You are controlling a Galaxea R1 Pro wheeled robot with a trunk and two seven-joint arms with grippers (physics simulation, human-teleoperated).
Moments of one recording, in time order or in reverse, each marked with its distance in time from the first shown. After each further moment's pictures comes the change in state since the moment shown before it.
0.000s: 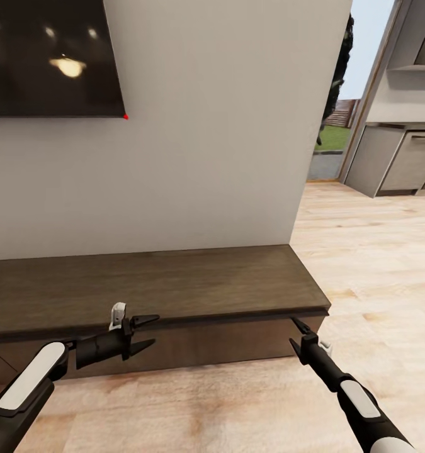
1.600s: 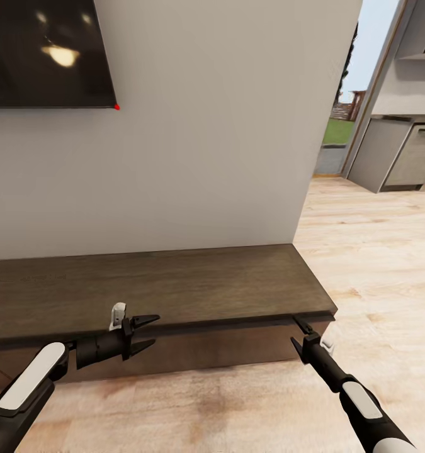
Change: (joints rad) left arm 0.000 -0.002 0.000 0.002 -0.002 0.000 0.000; right arm 0.000 -0.011 0.006 0.013 0.004 0.000 0.054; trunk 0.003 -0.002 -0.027
